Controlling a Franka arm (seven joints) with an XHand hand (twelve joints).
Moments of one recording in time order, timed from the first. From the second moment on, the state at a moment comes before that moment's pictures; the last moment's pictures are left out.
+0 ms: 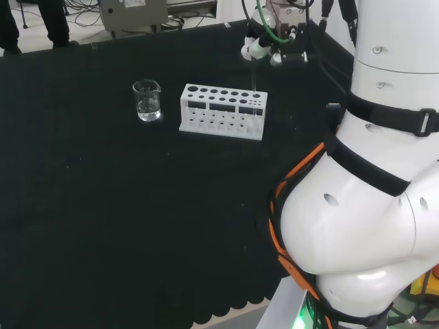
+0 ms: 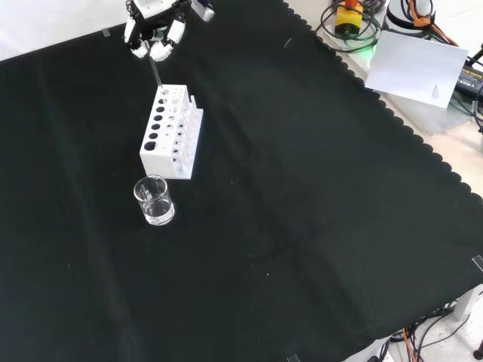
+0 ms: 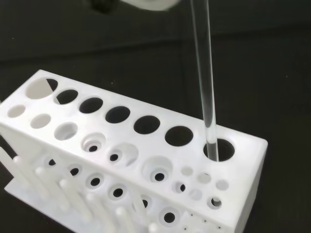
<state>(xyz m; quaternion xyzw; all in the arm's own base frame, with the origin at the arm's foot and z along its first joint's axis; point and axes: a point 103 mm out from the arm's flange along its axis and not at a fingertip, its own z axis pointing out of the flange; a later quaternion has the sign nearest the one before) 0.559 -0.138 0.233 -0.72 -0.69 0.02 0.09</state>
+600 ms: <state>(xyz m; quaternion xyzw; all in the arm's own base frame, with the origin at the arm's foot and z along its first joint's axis) 0.563 -0.129 0.243 -0.72 -0.69 -0.01 0.07</state>
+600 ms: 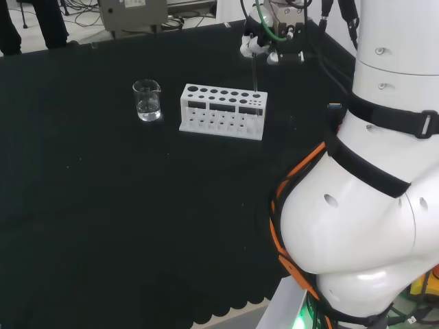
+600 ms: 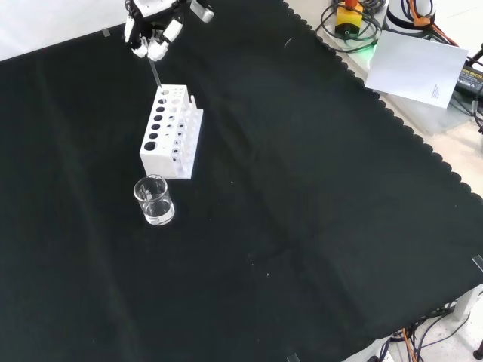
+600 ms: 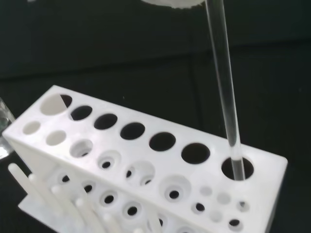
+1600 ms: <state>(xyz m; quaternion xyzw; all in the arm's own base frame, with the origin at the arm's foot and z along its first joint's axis) 0.514 -0.094 0.330 -0.72 -0.66 -0.23 -0.03</state>
